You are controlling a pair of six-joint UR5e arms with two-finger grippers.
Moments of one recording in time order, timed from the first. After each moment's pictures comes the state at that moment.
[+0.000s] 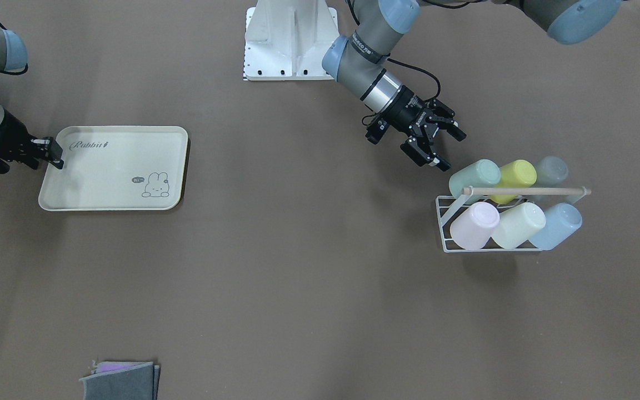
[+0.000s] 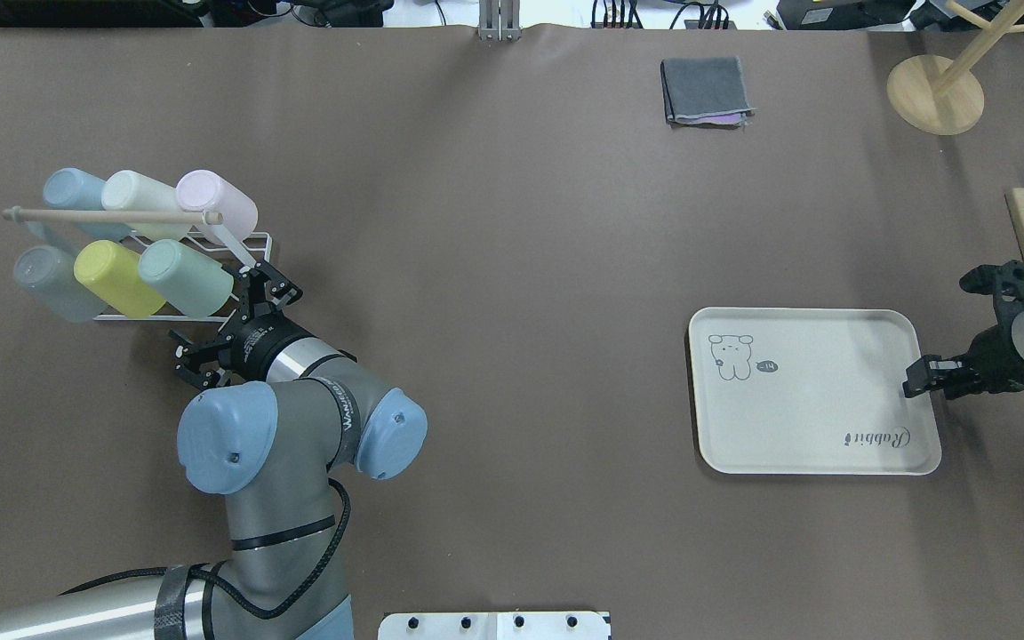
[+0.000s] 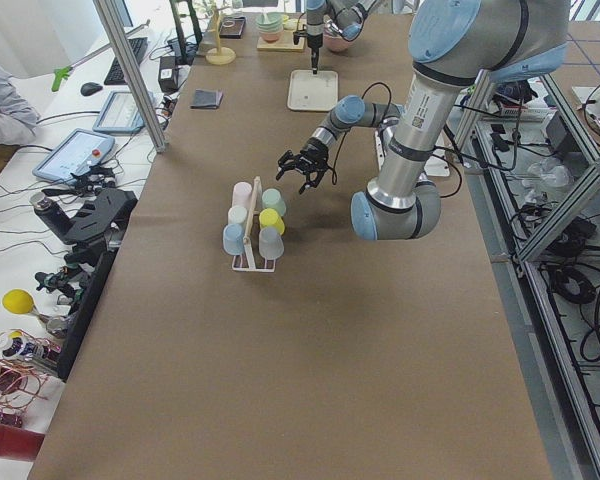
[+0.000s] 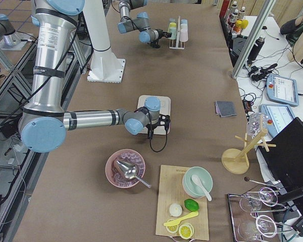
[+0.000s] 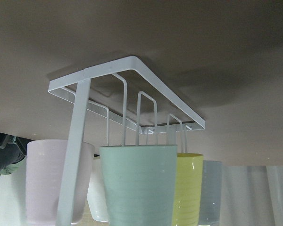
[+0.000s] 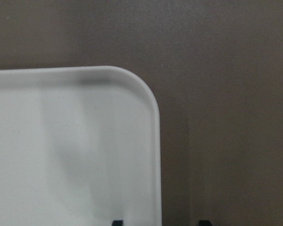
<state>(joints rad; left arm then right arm) -0.32 -2.20 -1.75 -0.57 -0.89 0.46 0.85 -1.74 1.71 -0.93 2.17 0.96</state>
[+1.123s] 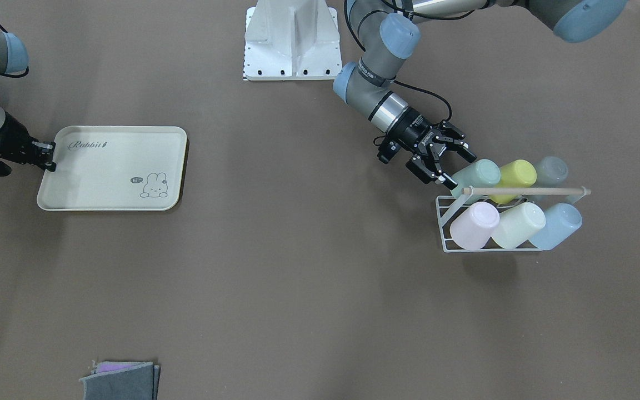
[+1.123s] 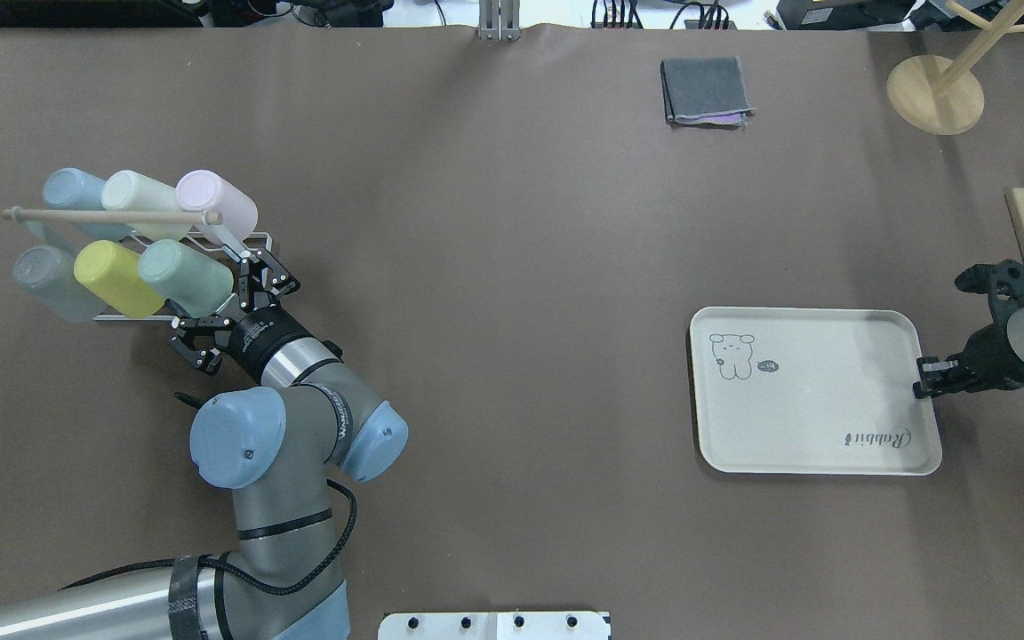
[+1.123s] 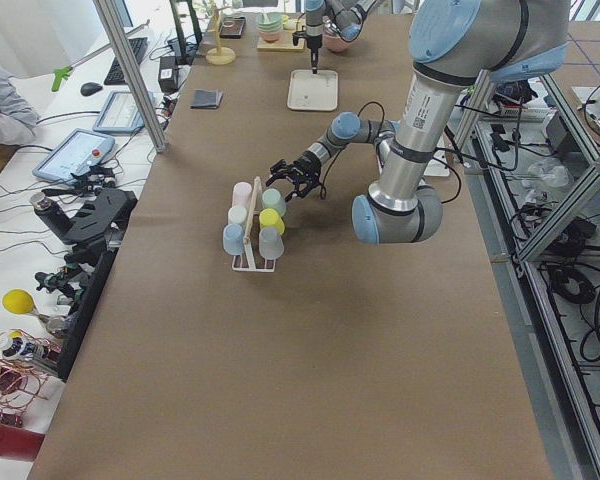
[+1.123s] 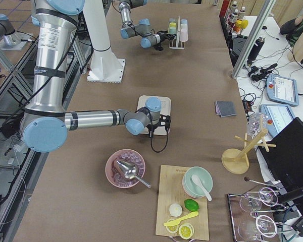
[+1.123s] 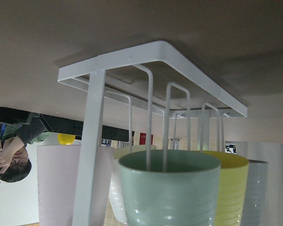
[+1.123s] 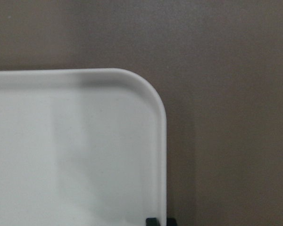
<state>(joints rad) -0.32 -2.17 -1.65 -0.59 -0.71 0.44 0.85 -1.73 1.71 -0.93 2.19 0.95</state>
